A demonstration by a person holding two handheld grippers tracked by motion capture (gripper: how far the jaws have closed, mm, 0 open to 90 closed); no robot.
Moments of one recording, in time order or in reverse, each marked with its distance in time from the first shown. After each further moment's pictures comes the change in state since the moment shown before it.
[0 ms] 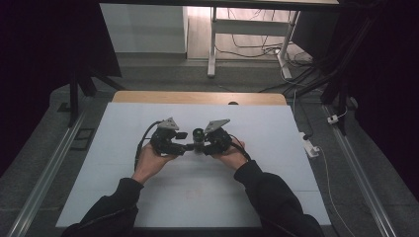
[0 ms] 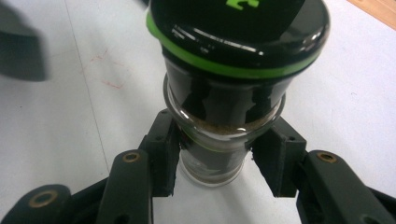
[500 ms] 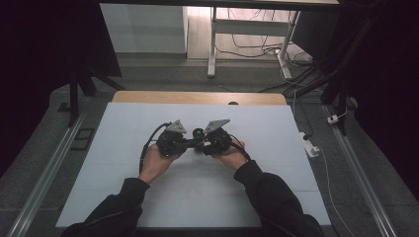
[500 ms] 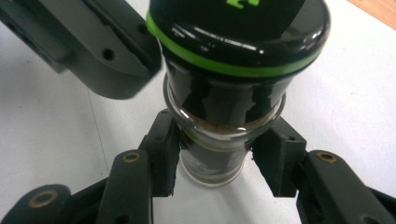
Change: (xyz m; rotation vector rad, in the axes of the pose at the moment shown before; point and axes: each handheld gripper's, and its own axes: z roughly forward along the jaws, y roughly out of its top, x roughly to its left) left arm -0.008 0.004 0.018 0.019 0.013 0.044; right arm 0.000 0.000 0.000 0.000 -0.001 0.000
